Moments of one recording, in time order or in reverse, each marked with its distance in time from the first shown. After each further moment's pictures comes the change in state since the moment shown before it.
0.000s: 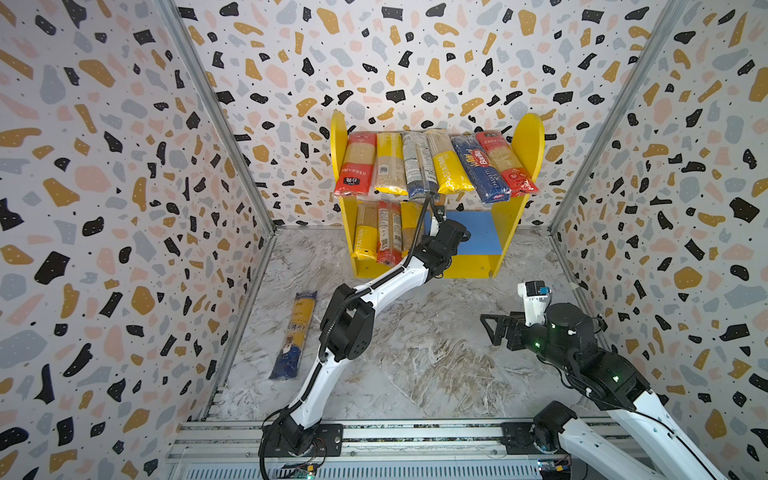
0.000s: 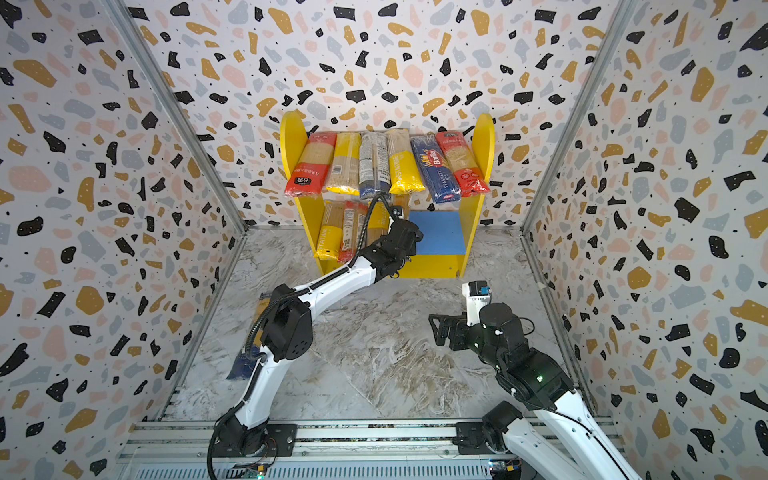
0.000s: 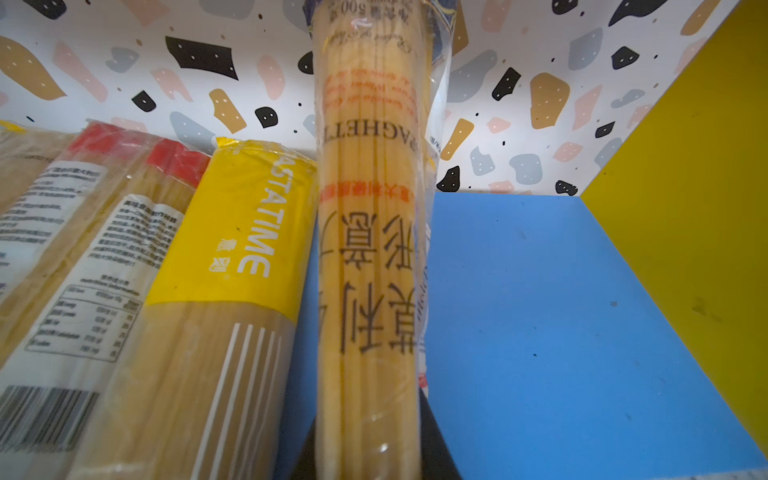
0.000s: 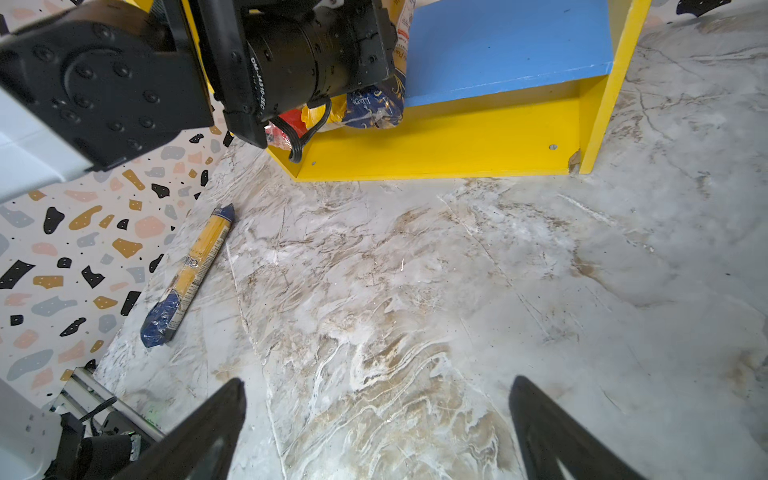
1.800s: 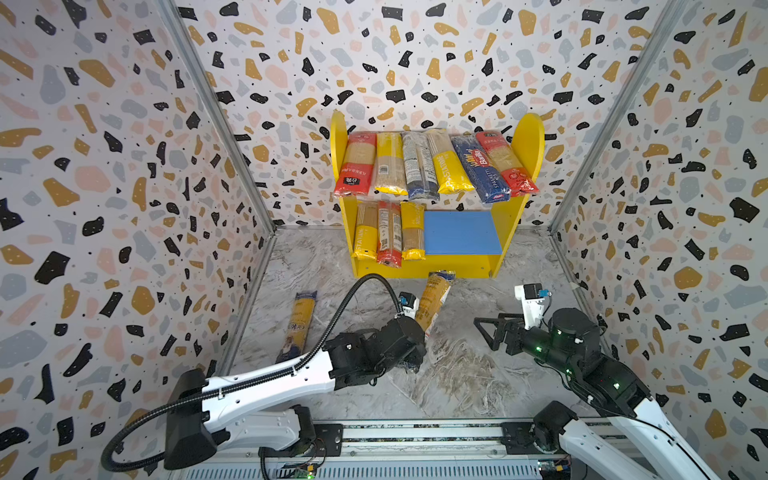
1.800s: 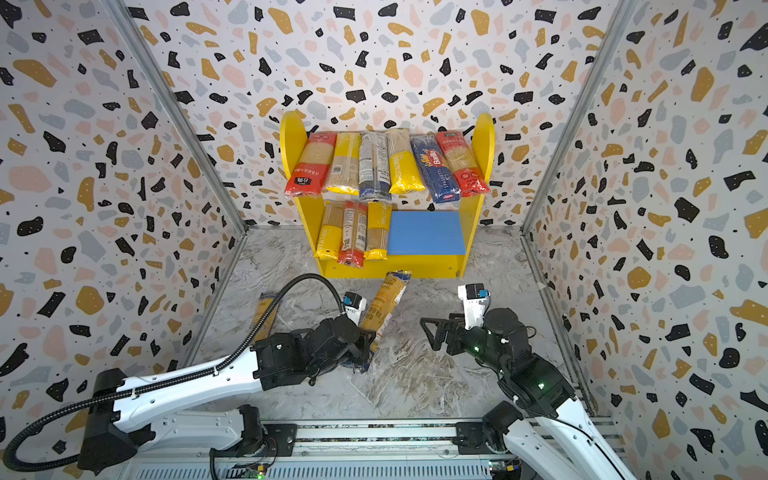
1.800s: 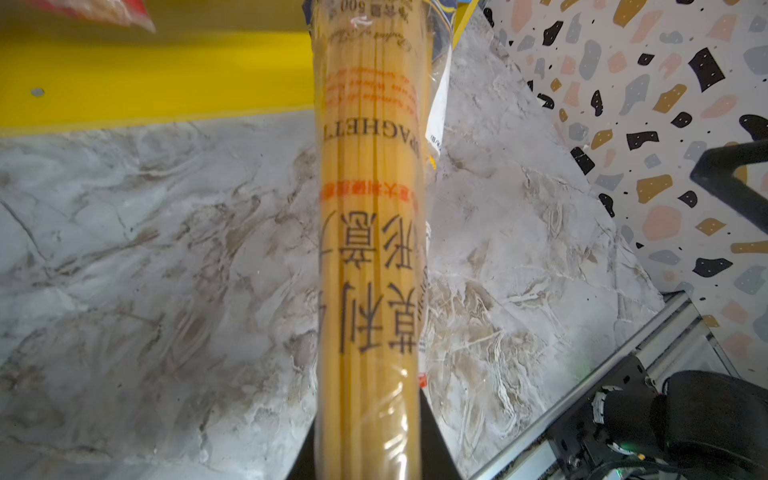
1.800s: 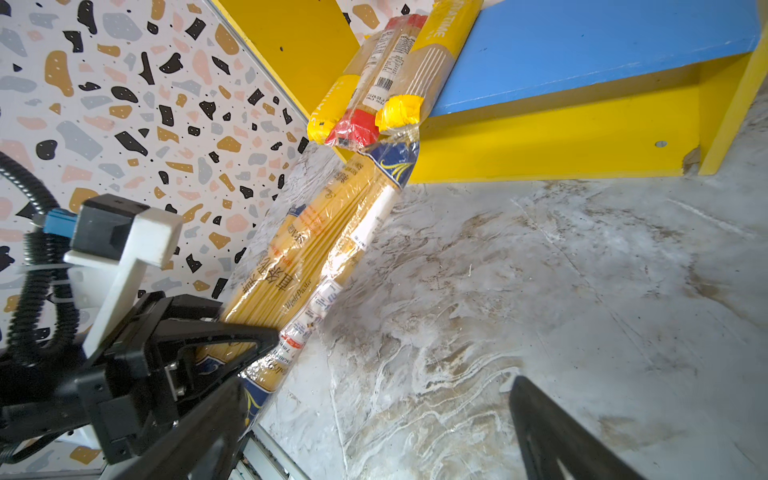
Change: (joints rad) left arm -0.393 -1.099 -1.109 -0.197 0.190 -0.280; right arm 0.006 -0.069 -0.048 0.108 -0.170 0.059
